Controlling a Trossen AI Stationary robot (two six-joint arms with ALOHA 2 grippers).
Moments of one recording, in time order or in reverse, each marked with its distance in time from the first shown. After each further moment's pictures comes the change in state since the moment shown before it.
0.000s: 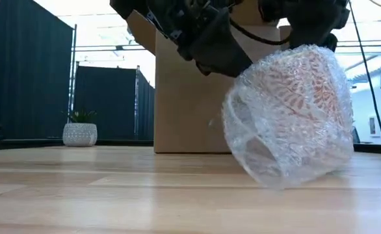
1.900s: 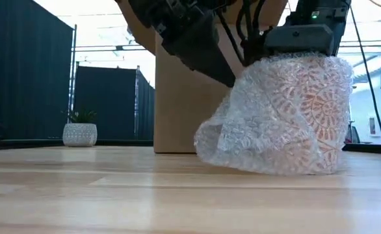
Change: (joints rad) left arm -0.015 -0.042 0.056 -0.220 -0.066 0.005; right arm -0.010 0.306 0.005 0.077 -0.030 0.103
